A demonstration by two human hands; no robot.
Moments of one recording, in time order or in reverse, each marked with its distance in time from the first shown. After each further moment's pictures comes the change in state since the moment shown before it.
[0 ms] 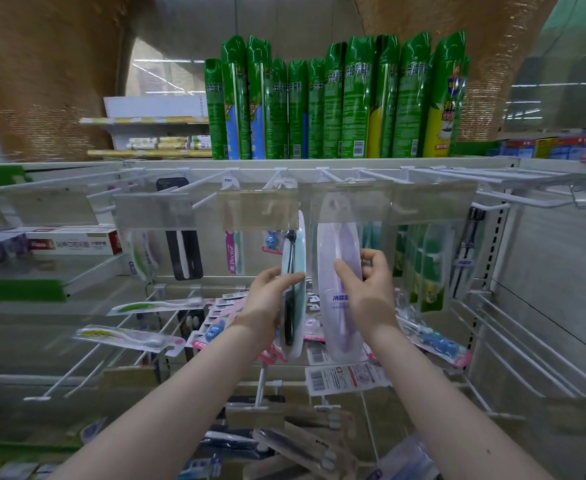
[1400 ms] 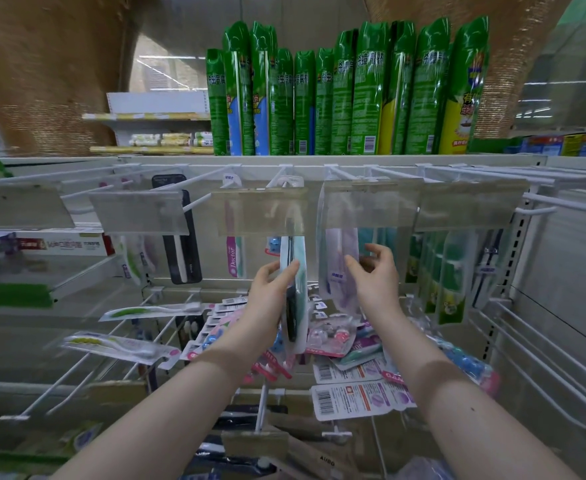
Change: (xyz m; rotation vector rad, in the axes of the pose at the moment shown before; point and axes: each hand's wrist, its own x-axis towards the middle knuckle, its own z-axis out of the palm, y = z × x) left_hand 0.037 -0.004 -0.003 0.056 0.028 0.084; right_hand 0.070 0.049 0.009 -0.222 0.080 0.064
